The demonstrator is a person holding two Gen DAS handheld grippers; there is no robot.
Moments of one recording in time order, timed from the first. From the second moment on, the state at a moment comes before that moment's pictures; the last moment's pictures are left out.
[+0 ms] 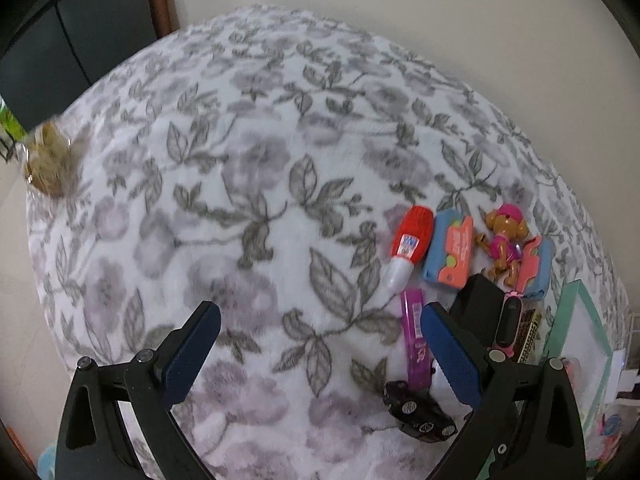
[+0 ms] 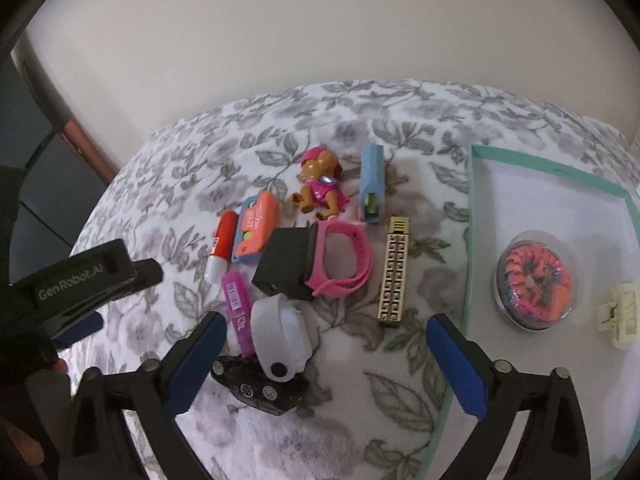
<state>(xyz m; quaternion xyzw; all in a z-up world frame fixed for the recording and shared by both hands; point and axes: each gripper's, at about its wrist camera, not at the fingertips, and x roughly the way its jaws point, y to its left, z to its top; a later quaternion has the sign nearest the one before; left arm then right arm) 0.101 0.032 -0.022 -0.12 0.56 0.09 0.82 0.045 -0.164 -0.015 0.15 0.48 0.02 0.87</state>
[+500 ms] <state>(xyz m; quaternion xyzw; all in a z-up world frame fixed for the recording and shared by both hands) 0.089 0.027 -0.046 -0.19 0.61 0.06 0.77 0.050 -0.142 -0.029 0.12 0.50 0.06 0.86</state>
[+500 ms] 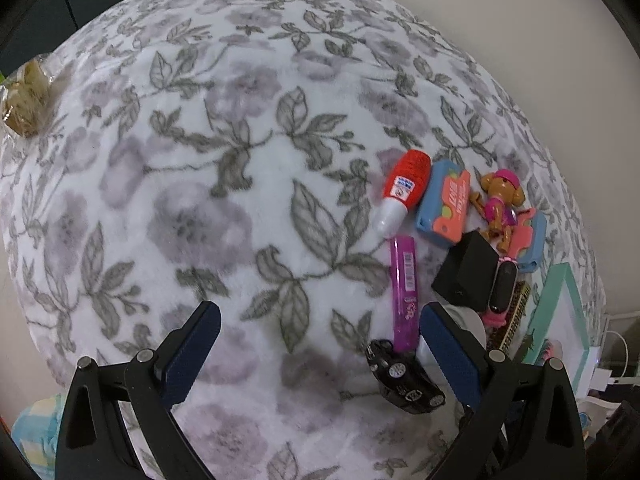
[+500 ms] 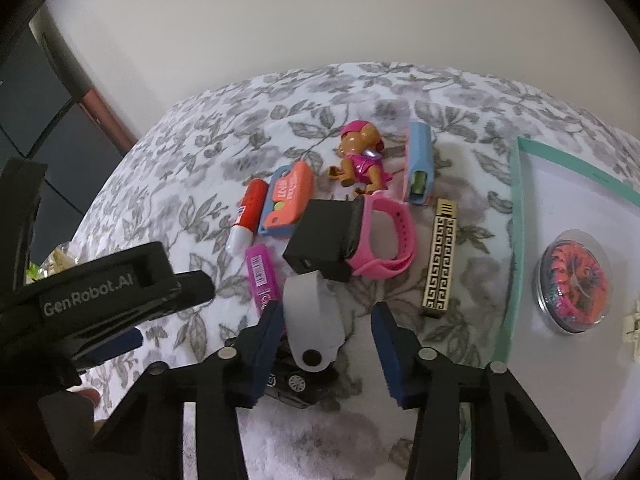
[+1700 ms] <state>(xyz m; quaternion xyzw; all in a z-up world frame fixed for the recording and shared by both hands) 0.066 -0.018 -0.064 -0.19 0.65 -0.02 0.73 0.027 -0.195 -0.021 0.16 0.53 -0.01 0.84</state>
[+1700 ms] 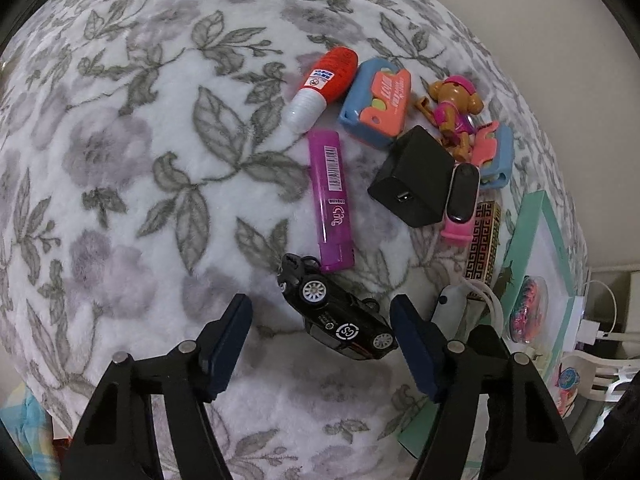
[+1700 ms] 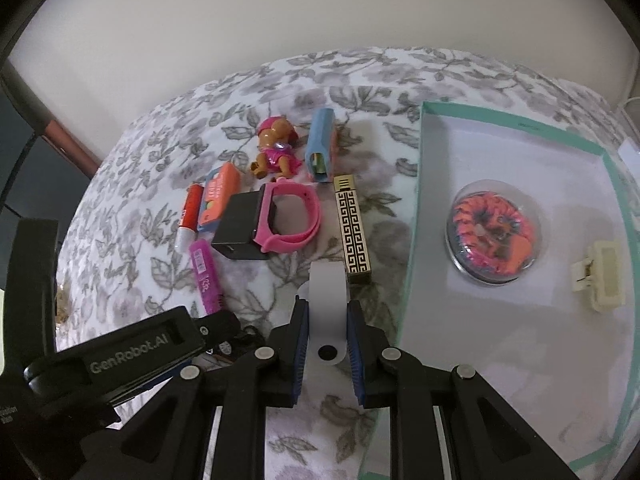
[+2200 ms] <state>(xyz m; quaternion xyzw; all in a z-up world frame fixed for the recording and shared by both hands) 0.072 -0.028 -0.064 -0.17 0.64 -0.02 0.75 0.032 -0.190 -0.036 0.16 0.54 0.00 0.83</state>
